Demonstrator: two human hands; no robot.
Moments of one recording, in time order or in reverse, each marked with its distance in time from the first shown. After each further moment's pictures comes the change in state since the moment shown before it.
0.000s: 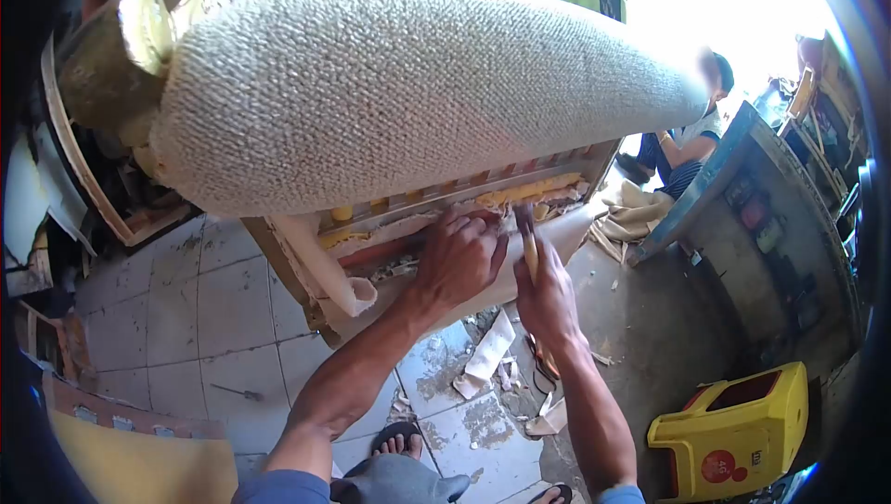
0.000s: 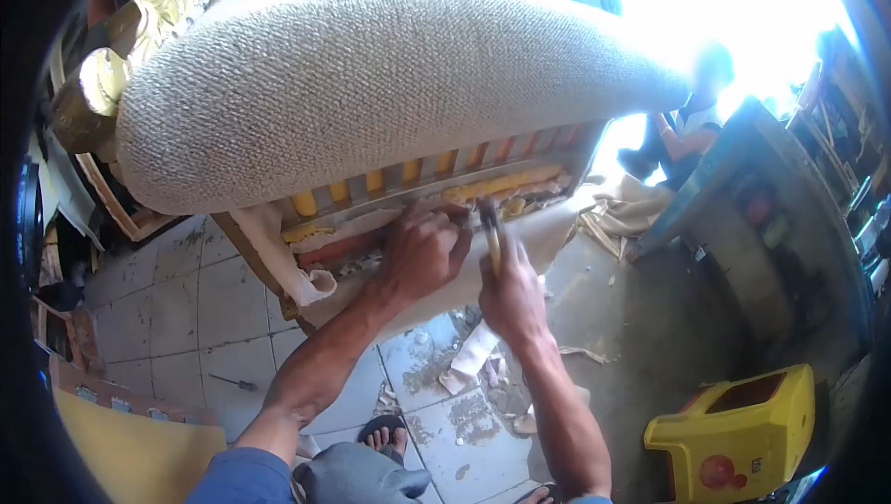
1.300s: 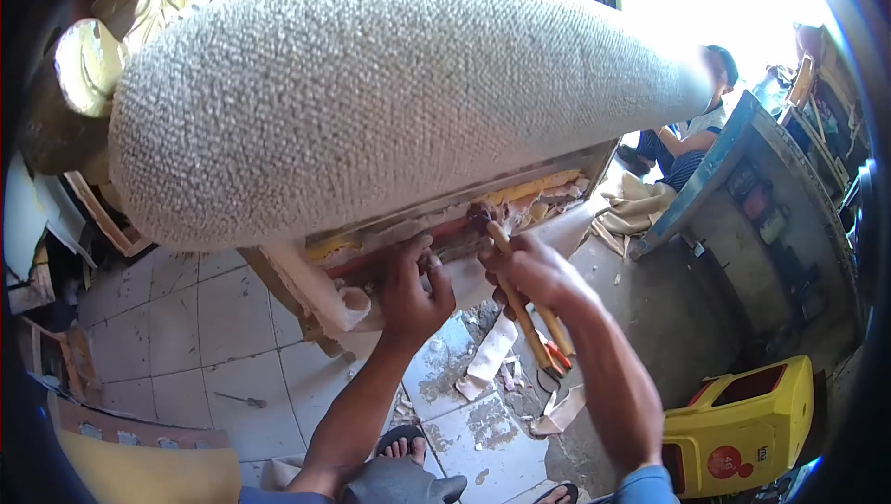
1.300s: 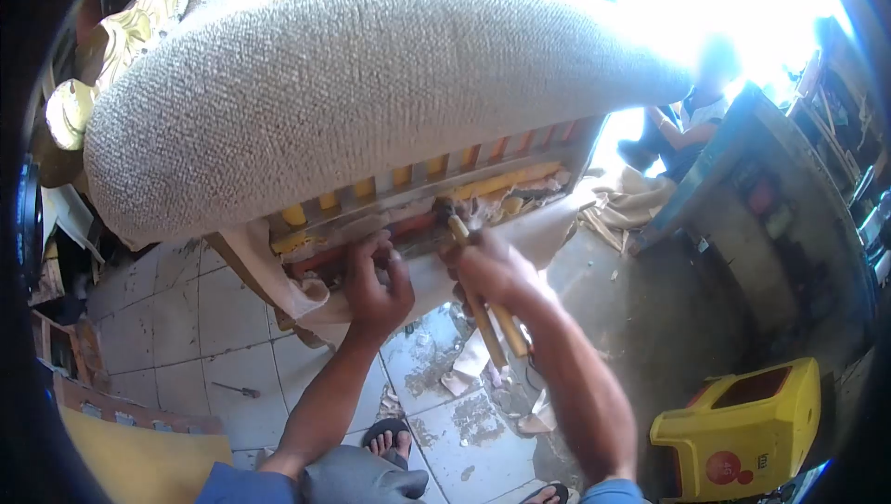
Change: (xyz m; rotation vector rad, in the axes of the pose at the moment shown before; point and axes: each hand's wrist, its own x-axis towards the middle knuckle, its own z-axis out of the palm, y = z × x) left_hand -0.060 0.010 -0.015 -0.067 0.337 -0.463; right_hand 0.044 -0.035 -0.020 0.416 -0.555 0.550
